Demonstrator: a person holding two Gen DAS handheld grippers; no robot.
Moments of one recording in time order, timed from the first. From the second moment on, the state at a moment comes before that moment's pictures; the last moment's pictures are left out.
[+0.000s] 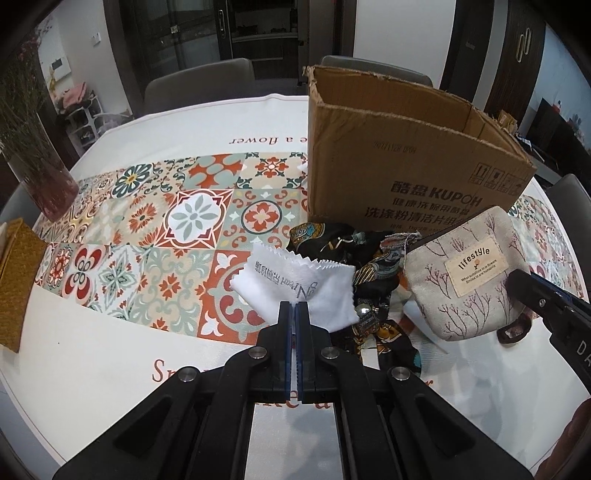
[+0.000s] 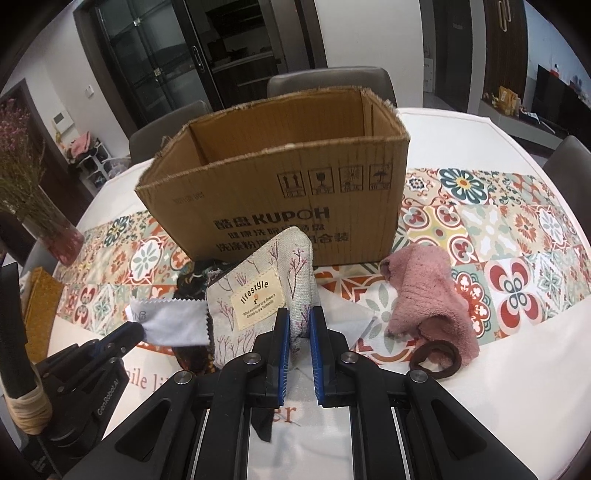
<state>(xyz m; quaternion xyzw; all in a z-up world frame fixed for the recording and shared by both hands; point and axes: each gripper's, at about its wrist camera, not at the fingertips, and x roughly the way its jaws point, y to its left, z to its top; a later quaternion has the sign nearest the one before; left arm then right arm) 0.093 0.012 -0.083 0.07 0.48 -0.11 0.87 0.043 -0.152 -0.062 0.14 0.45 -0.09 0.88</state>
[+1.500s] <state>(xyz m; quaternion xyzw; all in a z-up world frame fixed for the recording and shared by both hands) 0.082 -0.022 0.081 0.08 0.37 -0.14 0.91 0.025 -0.176 0.082 0.14 0.33 -0.08 0.93</state>
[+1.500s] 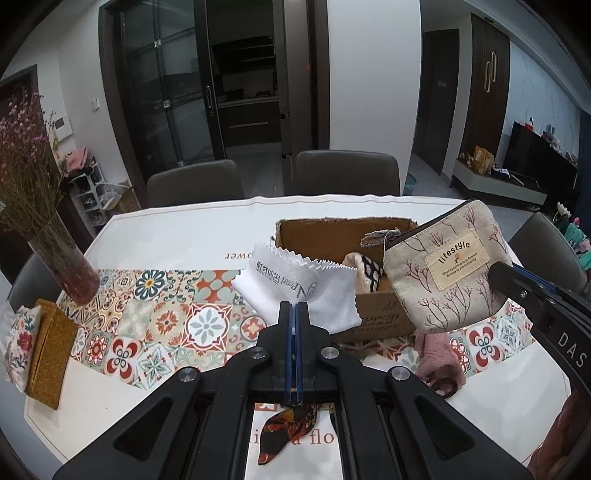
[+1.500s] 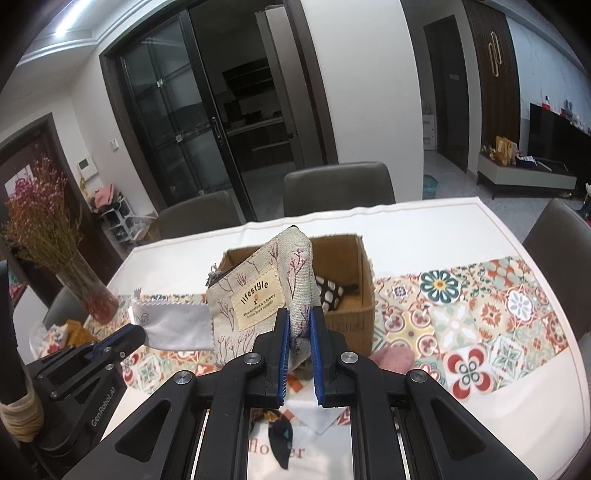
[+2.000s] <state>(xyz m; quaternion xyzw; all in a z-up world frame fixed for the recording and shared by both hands) 0.118 -0.049 0.106 0.09 0.35 -0.17 0.92 0.048 -0.197 0.108 0.14 0.31 -0.10 0.94</state>
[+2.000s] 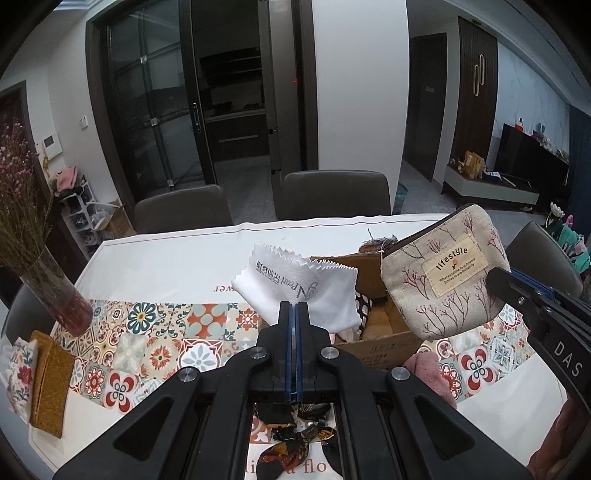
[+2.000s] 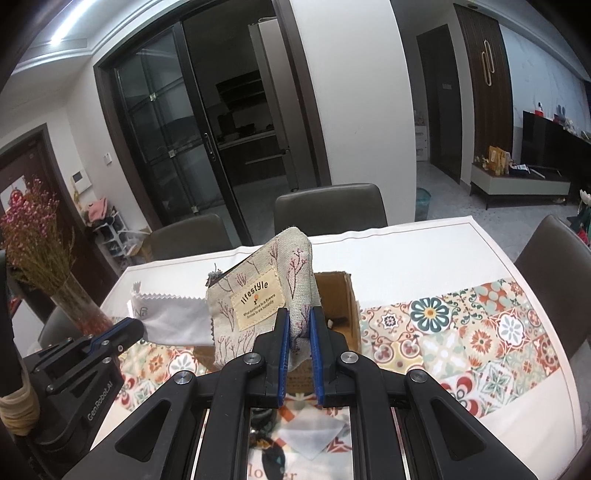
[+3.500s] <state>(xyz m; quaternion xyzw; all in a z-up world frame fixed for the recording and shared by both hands) 0.232 -0.094 0.018 0.10 0.43 -0.18 0.88 0.157 -0.231 0.036 0.16 0.40 -0.11 0.90</state>
